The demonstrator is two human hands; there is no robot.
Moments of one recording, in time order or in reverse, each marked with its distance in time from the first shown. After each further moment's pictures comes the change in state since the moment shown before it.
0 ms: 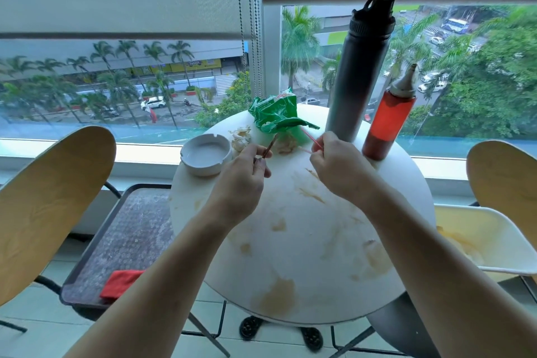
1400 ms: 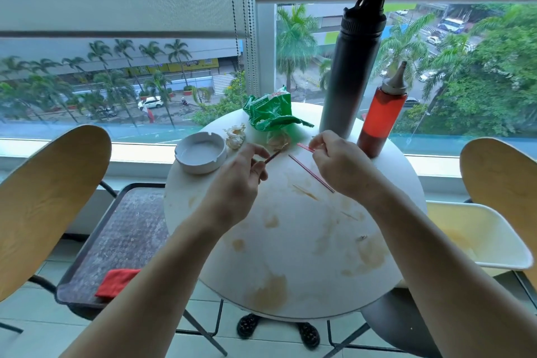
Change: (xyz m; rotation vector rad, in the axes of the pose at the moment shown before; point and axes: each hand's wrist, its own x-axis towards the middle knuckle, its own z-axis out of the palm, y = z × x) left_hand -0.006 -0.003 0.002 0.056 -0.024 0.120; right_hand 0.000 0.020 -0.004 0.102 0.006 -0.067
